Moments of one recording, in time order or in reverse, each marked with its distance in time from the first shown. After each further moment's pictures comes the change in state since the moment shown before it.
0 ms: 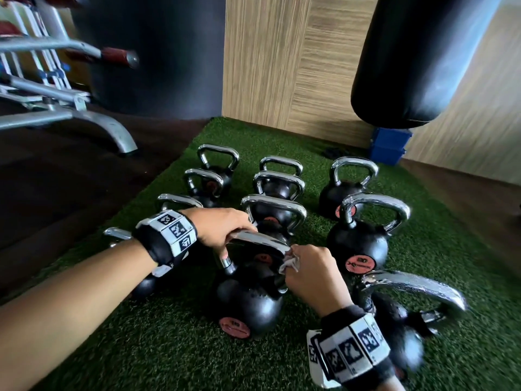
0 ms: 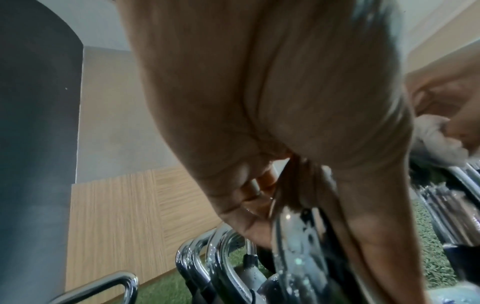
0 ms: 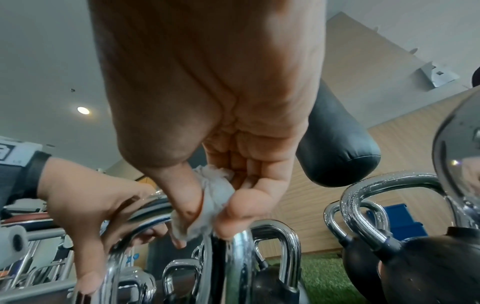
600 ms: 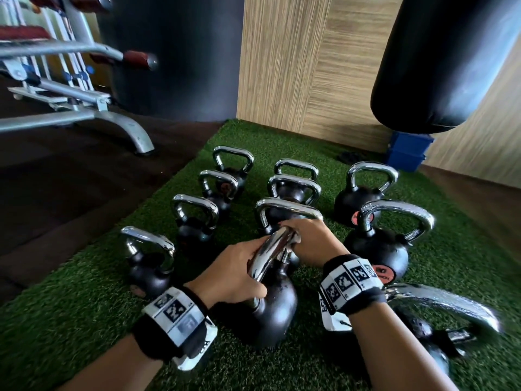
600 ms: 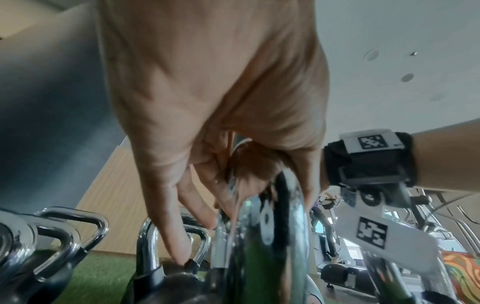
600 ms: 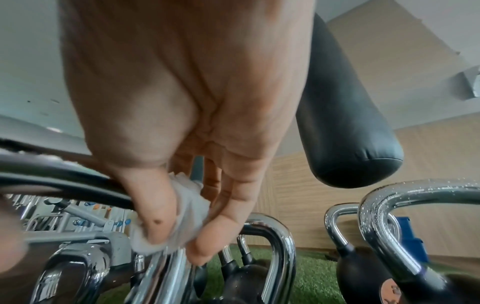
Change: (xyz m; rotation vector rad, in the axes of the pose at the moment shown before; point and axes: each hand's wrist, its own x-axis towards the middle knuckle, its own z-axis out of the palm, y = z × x) left_hand -0.036 0.052 0.079 -0.699 0.488 -0.144; right_hand 0.092 -0.003 0.008 -0.061 -0.154 -0.286
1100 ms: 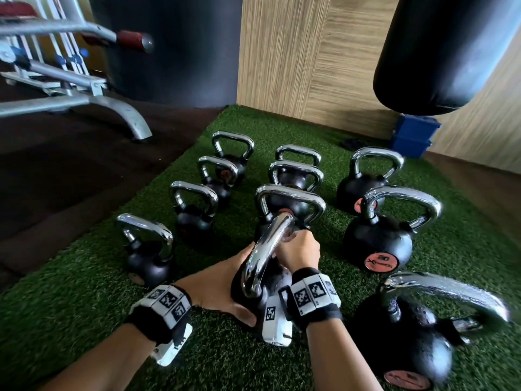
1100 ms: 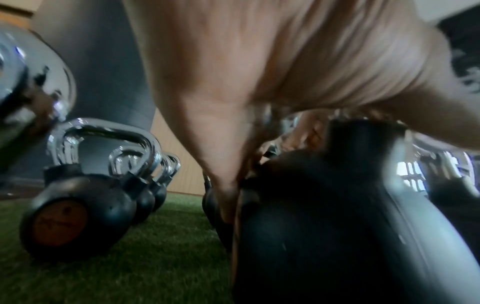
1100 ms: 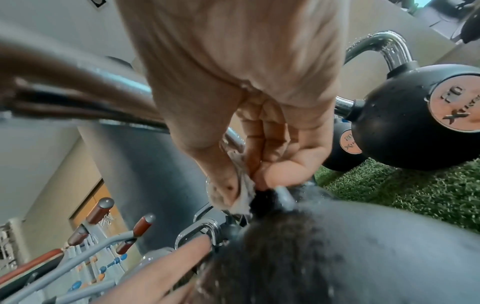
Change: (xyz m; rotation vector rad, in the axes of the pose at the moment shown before) left_hand -0.009 -0.075 0.022 -0.010 -0.334 0.037; right_hand -0.007 -0.018 0.074 0.517 0.269 0.630
